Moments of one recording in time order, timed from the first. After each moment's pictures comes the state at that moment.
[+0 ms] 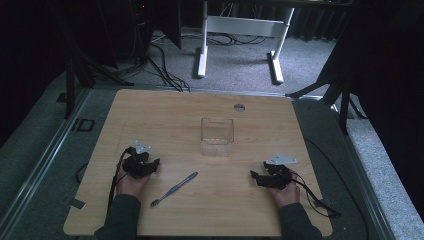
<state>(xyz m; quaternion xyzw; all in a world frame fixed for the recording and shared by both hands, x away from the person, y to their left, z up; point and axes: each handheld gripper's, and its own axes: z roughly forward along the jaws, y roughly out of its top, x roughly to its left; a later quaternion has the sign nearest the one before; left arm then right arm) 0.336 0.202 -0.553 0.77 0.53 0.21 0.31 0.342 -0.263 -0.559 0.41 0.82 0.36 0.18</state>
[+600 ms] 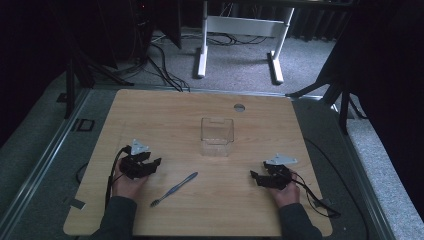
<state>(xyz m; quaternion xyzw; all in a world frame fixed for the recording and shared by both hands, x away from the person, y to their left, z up) 0.318 0.202 -0.517 0.78 0.49 0.20 0.35 0.342 -0.263 -0.559 0.41 0.82 0.36 0.18</state>
